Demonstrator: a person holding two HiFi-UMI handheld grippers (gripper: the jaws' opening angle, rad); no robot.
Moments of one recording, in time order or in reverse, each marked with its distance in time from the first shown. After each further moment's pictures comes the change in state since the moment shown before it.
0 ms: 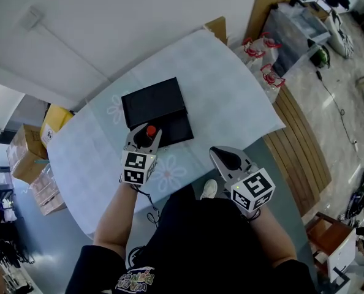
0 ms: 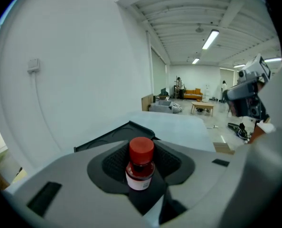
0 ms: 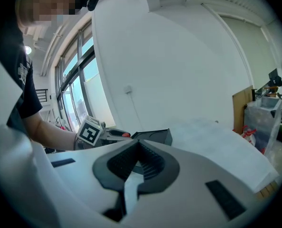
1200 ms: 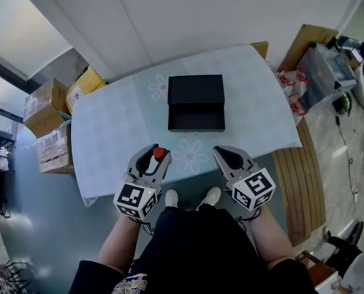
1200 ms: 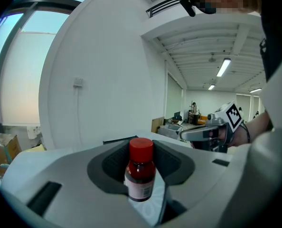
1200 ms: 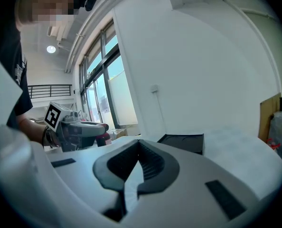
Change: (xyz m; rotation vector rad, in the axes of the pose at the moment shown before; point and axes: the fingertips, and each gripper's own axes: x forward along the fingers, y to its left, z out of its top) left arm -0.225 -0.049 0.010 -0.227 -0.248 0.156; right arm 0.009 0.112 -0.002 -0.139 0.001 0.228
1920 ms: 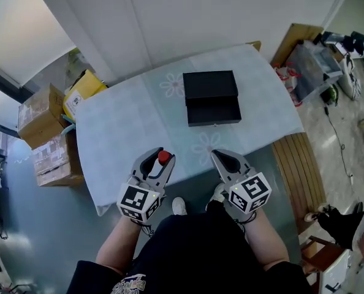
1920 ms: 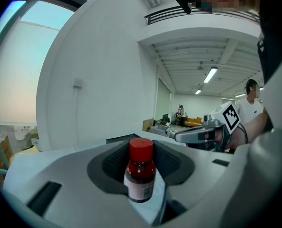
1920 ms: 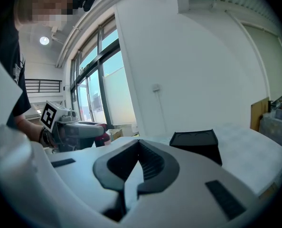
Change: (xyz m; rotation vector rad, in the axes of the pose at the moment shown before) left arm -0.081 0.067 -0.021 0.011 -0.023 -0.153; right arm 0.057 0.111 -0.016 0.005 -0.003 -0.135
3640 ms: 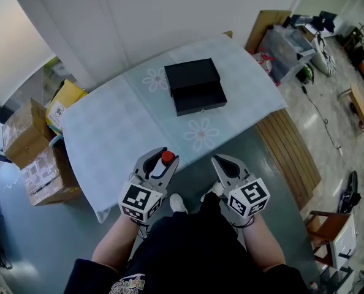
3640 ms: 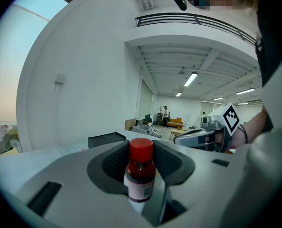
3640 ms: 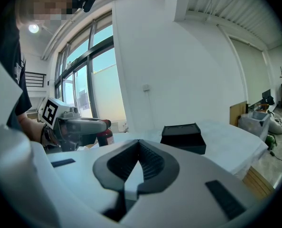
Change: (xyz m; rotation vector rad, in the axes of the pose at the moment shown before) left arm -0.027 -0.035 -0.016 0.039 -0.008 -0.241; right arm -0.050 0.049 -0.033 0.022 0.002 -0.212
